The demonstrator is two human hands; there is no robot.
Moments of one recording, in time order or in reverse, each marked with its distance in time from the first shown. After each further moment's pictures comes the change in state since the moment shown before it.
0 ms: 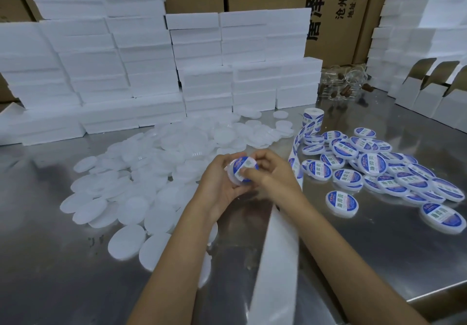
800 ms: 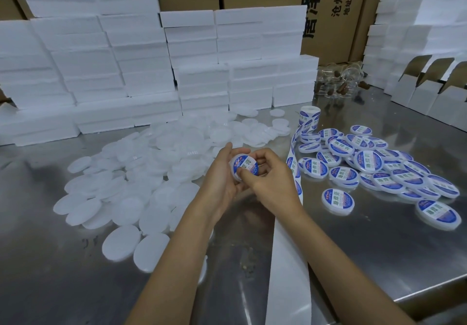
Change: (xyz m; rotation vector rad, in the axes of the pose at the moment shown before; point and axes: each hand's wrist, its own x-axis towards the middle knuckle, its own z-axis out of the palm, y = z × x) left_hand -0.005 0.001 0.021 0.144 0.051 0.058; right_hand 0.000 0.023 0.001 -0.272 0.155 -0.168
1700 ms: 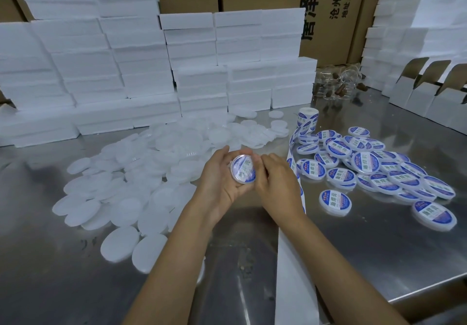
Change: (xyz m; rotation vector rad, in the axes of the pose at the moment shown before) left_hand -0.007 0.002 -0.004 -0.302 -0.137 -0.065; right_hand -0.001 0.007 -0.009 -0.463 0.109 -0.211
